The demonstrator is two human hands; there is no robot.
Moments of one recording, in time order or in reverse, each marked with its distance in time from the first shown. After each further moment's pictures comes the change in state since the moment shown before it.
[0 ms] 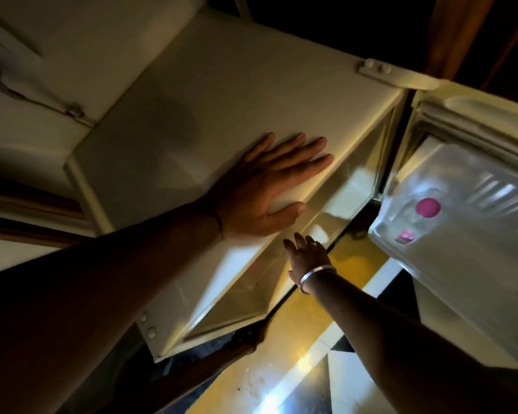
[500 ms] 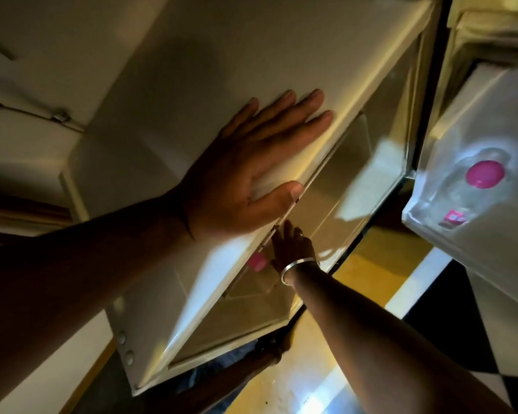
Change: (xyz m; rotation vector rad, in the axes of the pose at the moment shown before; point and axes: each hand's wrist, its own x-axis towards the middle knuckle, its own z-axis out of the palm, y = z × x) left_hand -0.004 0.006 -0.002 -0.024 0.017 -0.043; right_hand 0.063 -0.052 0.052 0.129 0.069 0.043
